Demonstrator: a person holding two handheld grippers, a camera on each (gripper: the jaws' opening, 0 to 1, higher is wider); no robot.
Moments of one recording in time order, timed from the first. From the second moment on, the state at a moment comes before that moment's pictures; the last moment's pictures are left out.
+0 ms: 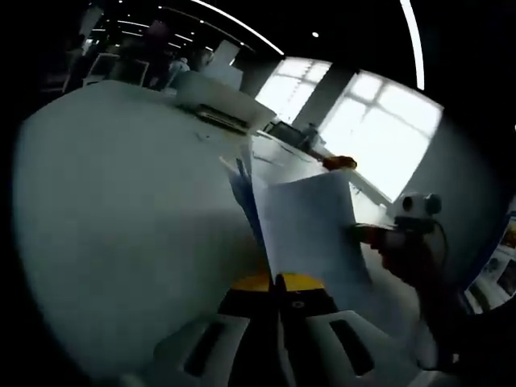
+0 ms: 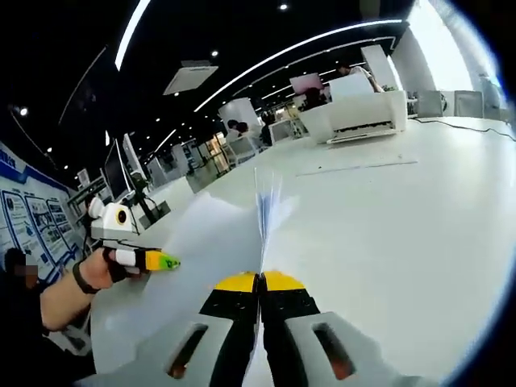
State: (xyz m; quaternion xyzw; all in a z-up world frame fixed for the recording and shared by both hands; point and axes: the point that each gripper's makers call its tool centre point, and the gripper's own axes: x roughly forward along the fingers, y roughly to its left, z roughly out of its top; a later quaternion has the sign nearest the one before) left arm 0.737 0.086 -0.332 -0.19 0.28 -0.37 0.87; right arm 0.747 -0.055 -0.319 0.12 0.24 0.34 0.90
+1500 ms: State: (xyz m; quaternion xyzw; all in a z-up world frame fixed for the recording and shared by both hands) left arm 0.752 0.087 -0.346 -0.05 0.21 -0.33 0.92; right arm 0.753 -0.064 -0.350 0.08 0.23 0.33 0.91
